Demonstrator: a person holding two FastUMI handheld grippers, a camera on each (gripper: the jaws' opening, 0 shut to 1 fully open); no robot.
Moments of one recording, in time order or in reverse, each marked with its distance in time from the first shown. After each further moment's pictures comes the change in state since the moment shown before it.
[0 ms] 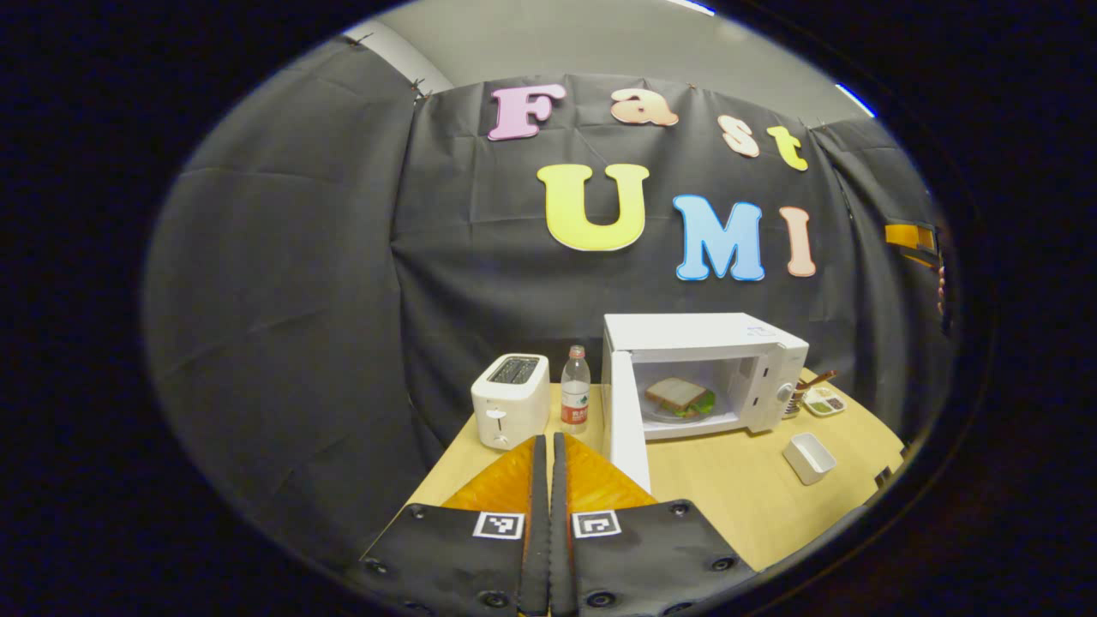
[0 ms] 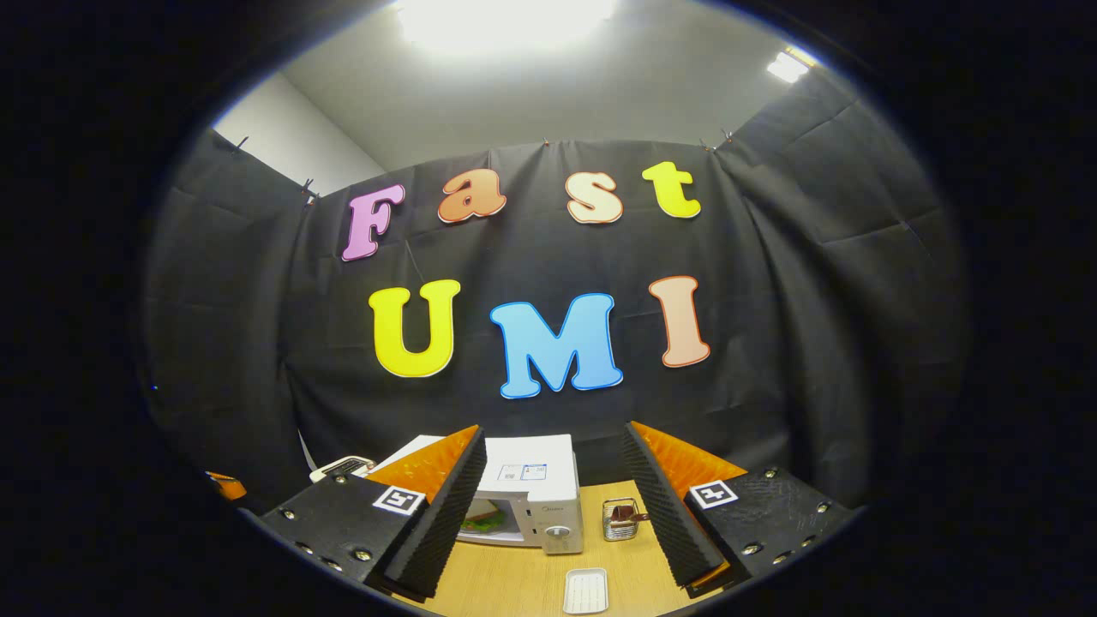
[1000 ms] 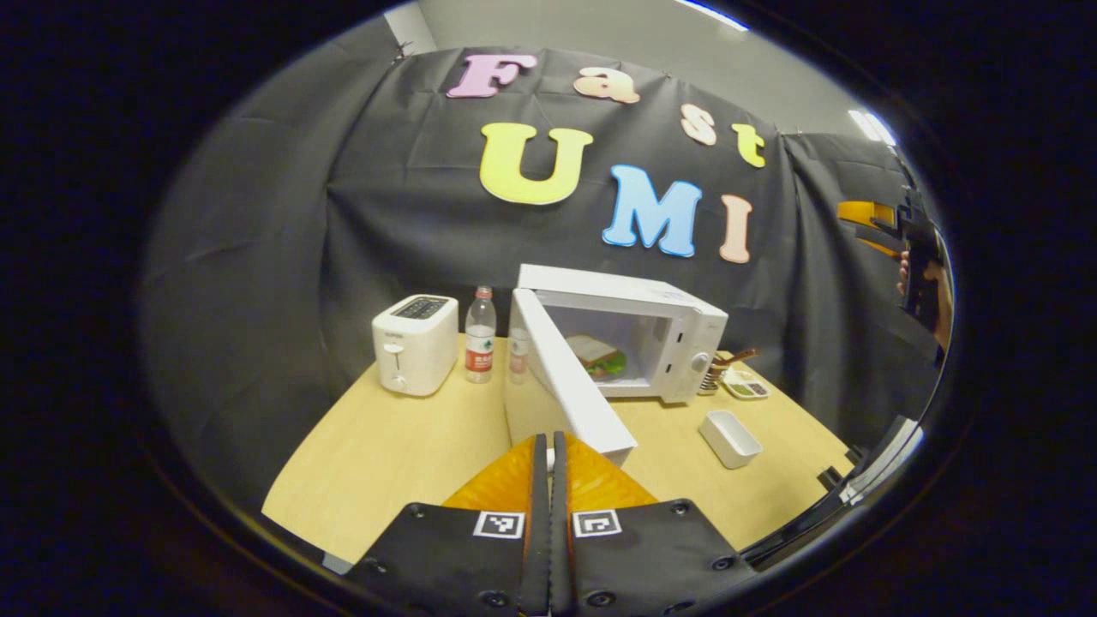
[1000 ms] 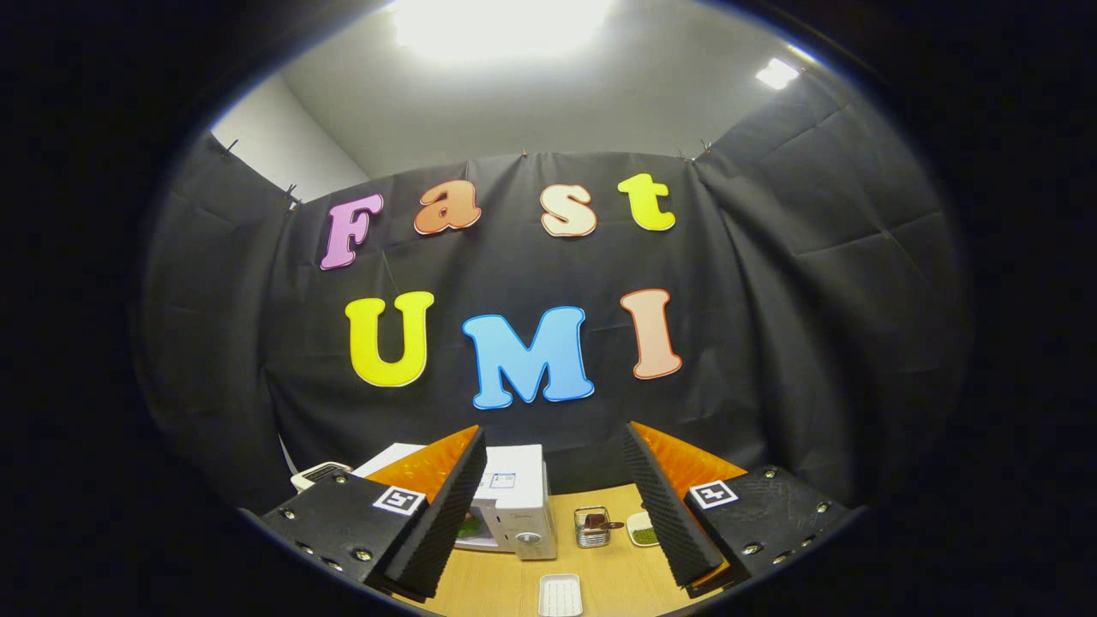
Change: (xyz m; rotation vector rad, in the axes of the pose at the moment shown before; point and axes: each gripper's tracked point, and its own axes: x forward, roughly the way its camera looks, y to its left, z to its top) left arm -0.004 -0.122 -0.067 -0.089 0.094 -0.246; right arm -0.006 -0.045 0.013 -0.011 -0.052 -0.075
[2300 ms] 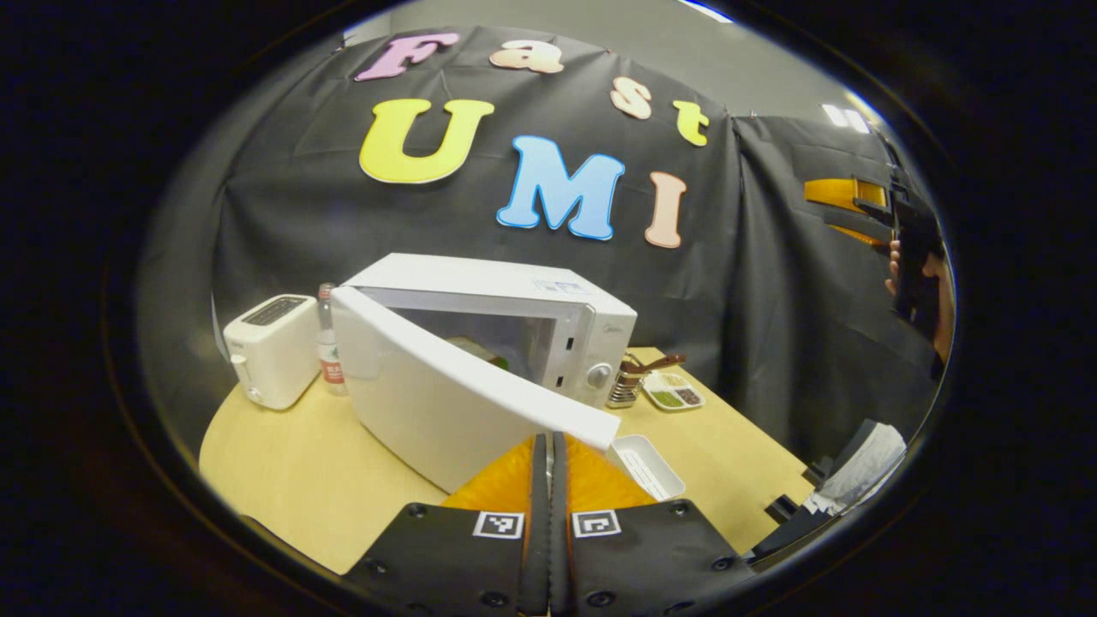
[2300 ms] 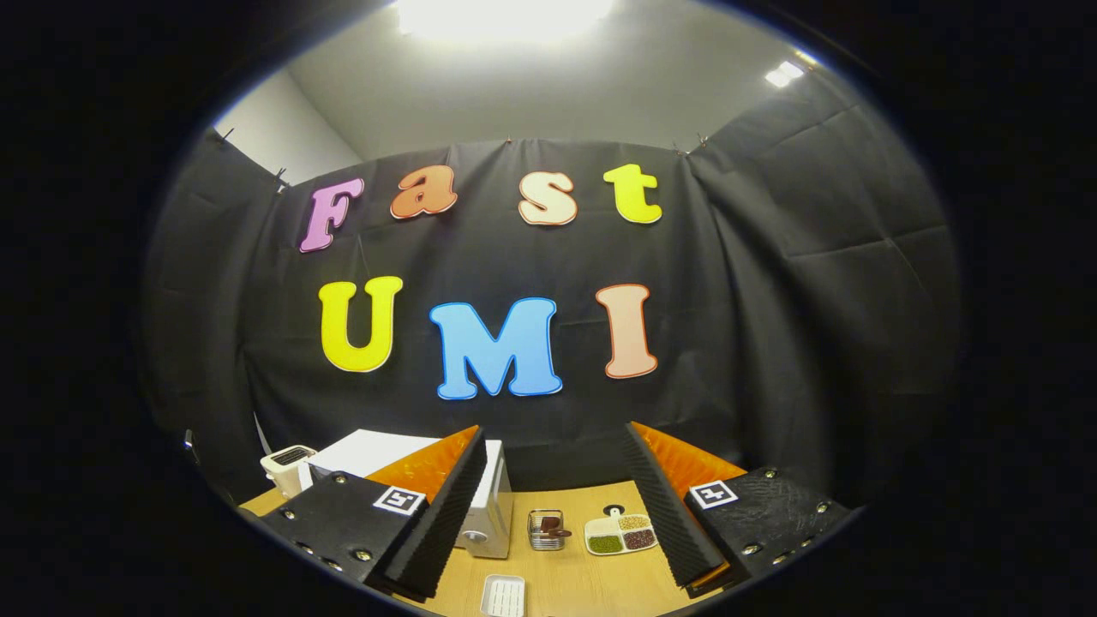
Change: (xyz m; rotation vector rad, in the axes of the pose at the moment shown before) left arm 0.126 -0.178 0.017 0.028 0.059 -0.211; right arm 0.035 -0.074 0.001 -0.058 0.037 -0.033
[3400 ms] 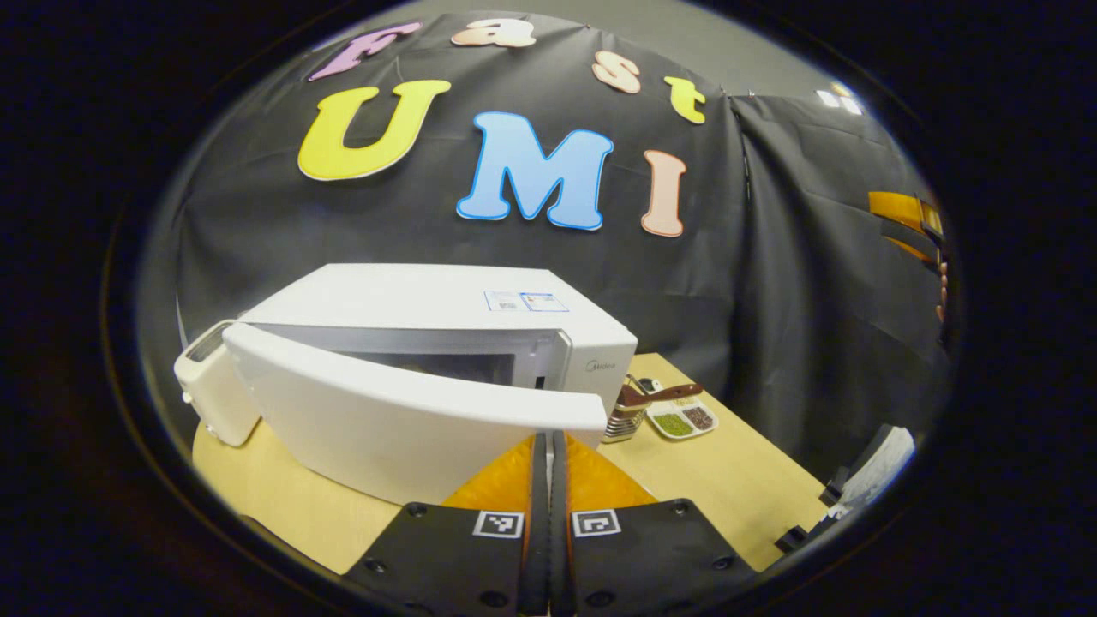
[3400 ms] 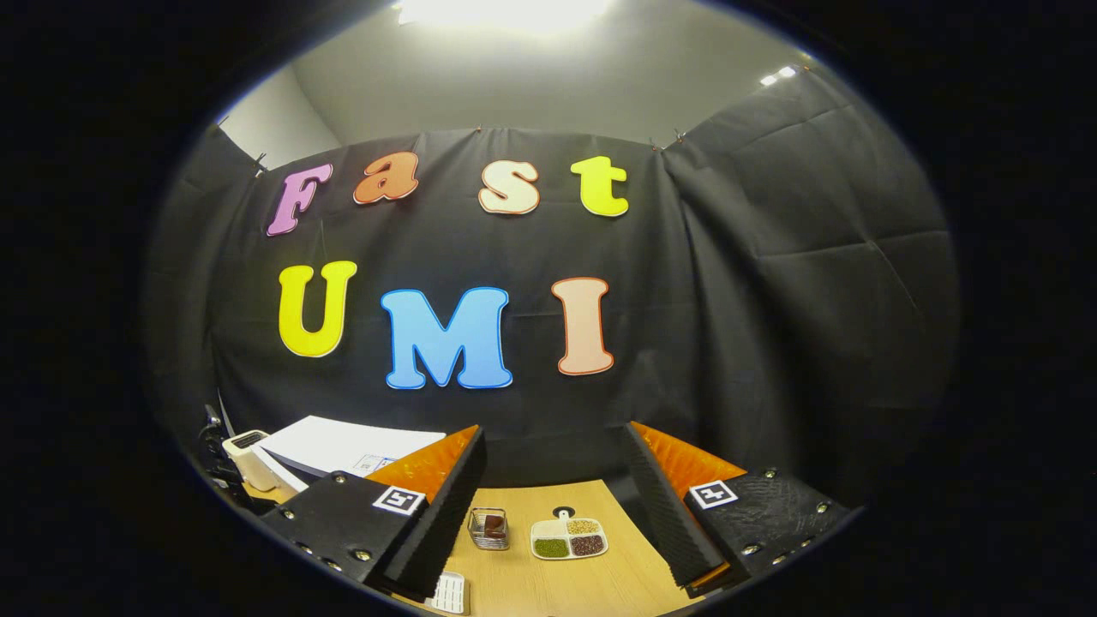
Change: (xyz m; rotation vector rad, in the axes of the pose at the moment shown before) left arm 0.137 -0.031 0.048 0.031 0.012 0.003; right arm 0.019 -0.070 -0.014 -0.026 0.021 -0.076
